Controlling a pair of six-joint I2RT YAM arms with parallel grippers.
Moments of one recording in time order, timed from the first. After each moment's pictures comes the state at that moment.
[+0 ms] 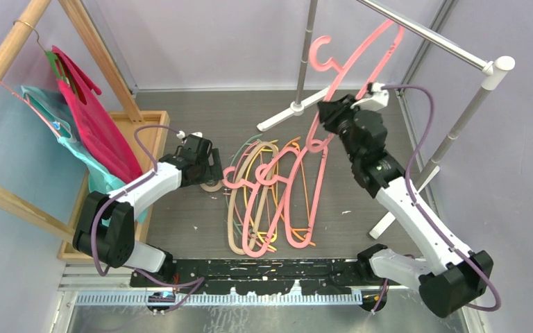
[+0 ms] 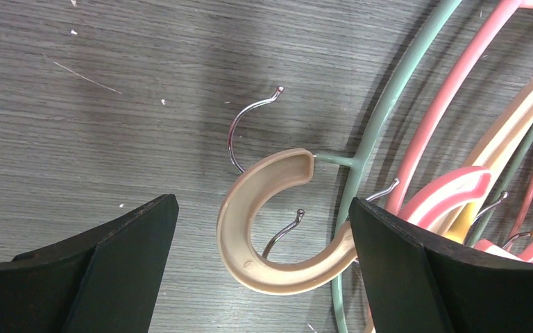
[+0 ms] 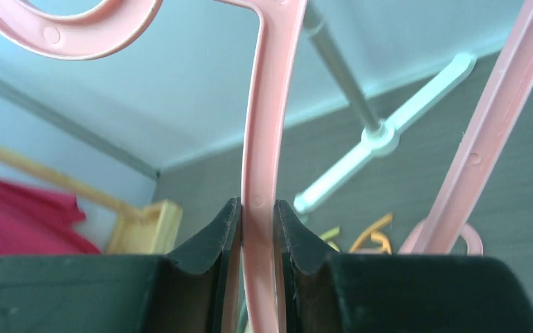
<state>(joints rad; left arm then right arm) -0.39 1.44 0.88 -0.45 -0.21 -0.54 0.51 1.05 1.04 -0.06 0.31 0.62</state>
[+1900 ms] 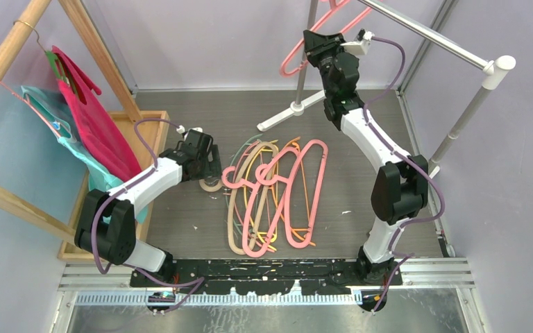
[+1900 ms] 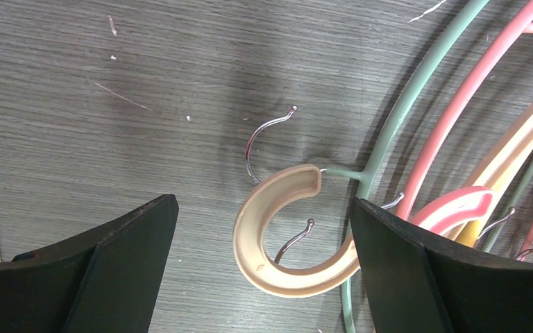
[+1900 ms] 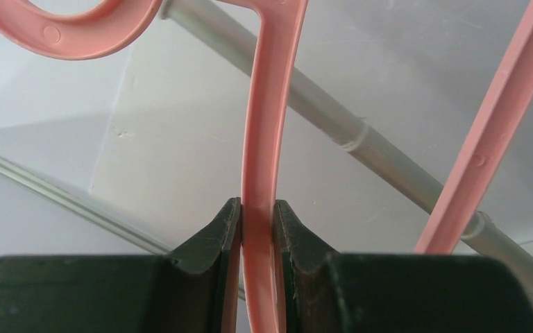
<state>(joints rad) -0.39 1.46 0.95 -0.51 -0.27 -0.51 0.31 1.78 1.59 0.51 0.19 0.93</state>
